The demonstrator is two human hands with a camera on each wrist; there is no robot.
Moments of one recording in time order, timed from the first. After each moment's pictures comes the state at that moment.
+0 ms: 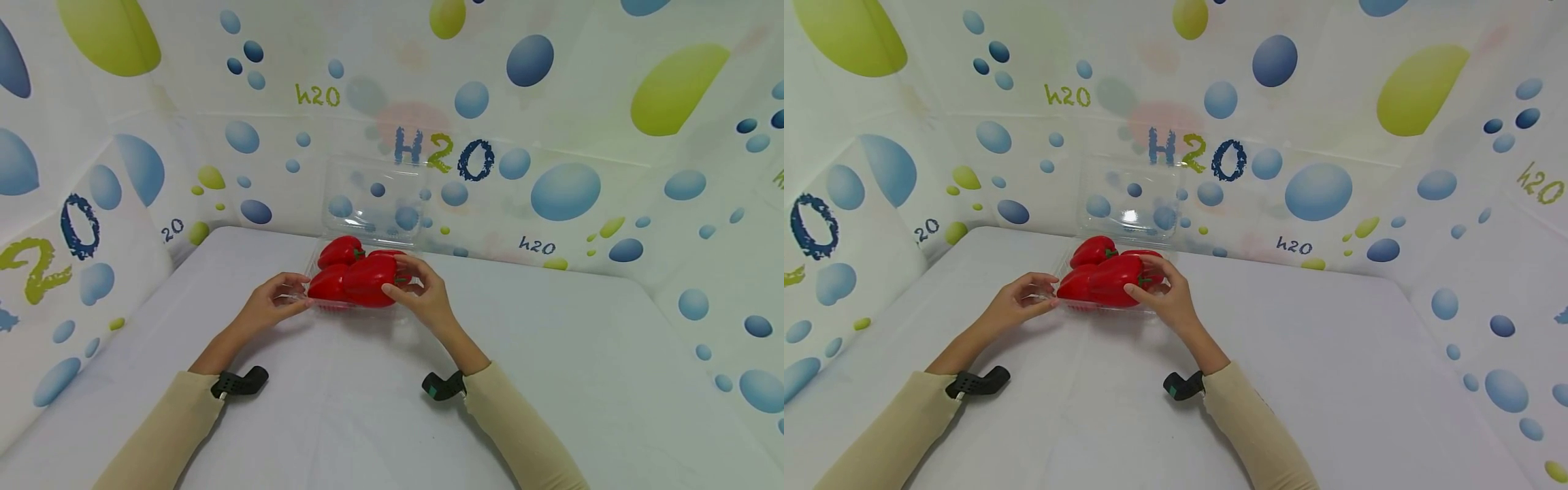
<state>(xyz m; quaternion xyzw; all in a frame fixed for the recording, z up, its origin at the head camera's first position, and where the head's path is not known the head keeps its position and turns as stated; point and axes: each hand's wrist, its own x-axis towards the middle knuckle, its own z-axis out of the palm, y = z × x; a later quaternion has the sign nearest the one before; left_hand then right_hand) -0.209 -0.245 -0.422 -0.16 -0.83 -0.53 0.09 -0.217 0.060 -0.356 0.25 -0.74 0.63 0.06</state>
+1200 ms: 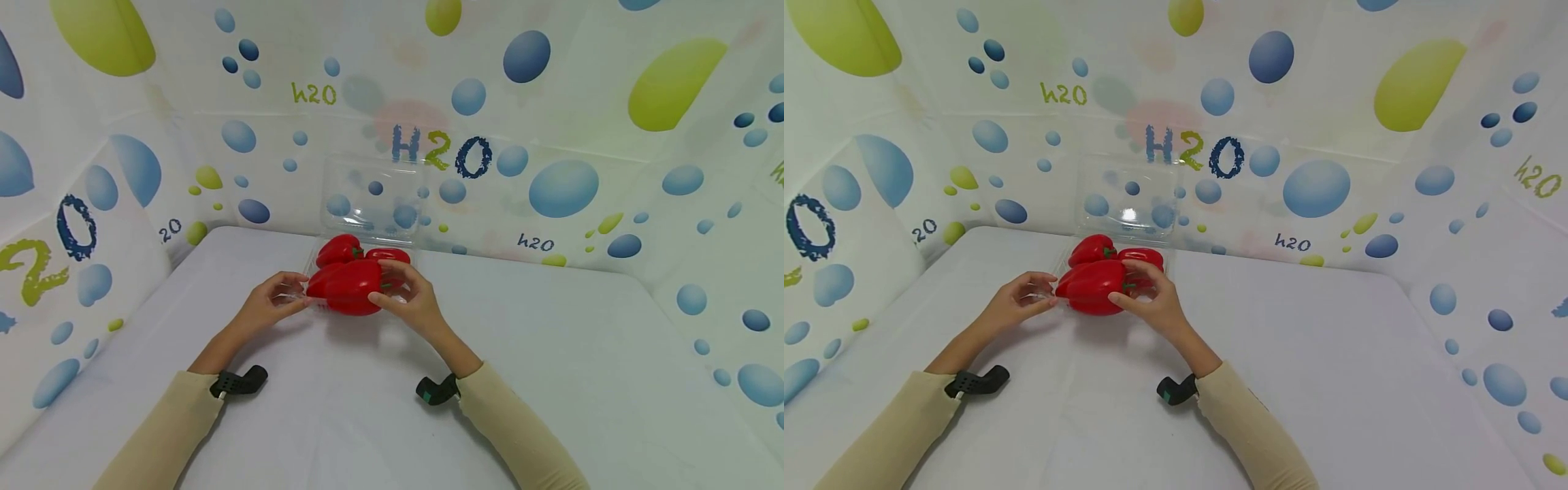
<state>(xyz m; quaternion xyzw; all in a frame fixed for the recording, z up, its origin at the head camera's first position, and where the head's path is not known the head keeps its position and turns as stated) -0.211 -0.247 -0.427 -0.17 -0.82 -0.53 0.11 -0.208 0.049 -0.363 0.33 -0.70 0.63 0.06</state>
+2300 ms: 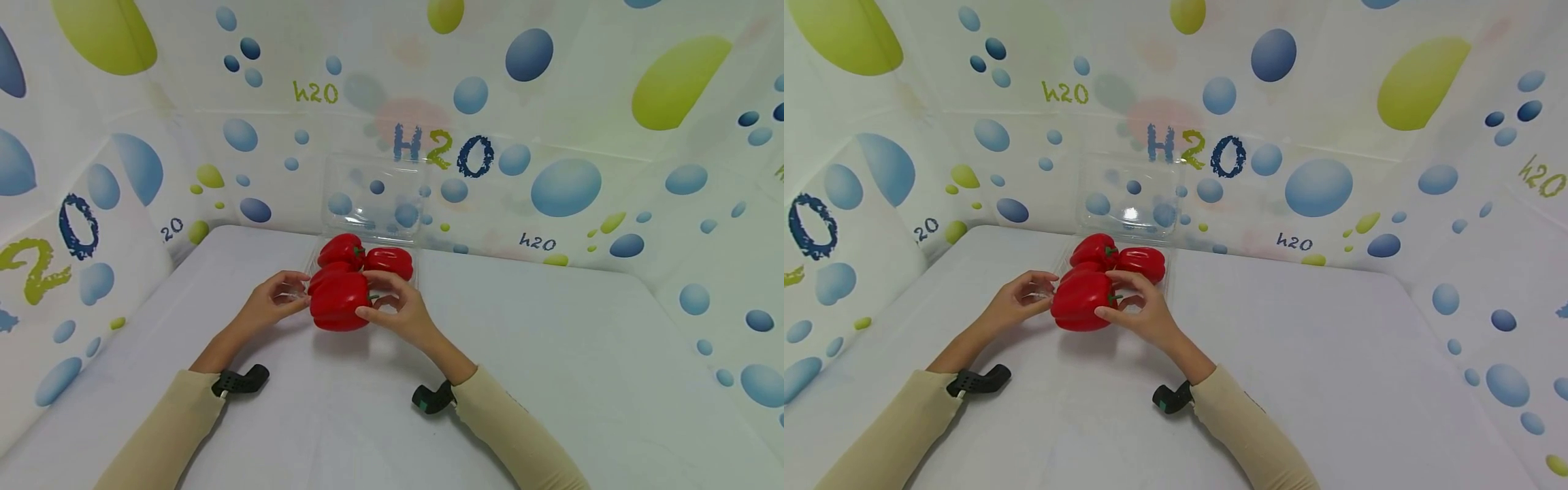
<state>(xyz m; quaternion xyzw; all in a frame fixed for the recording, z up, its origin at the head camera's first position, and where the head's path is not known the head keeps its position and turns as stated) -0.211 -0.247 -0.423 -0.16 -0.83 -0.53 0.08 -0.221 0.039 -0.396 0.38 -0.68 0.62 0.04</state>
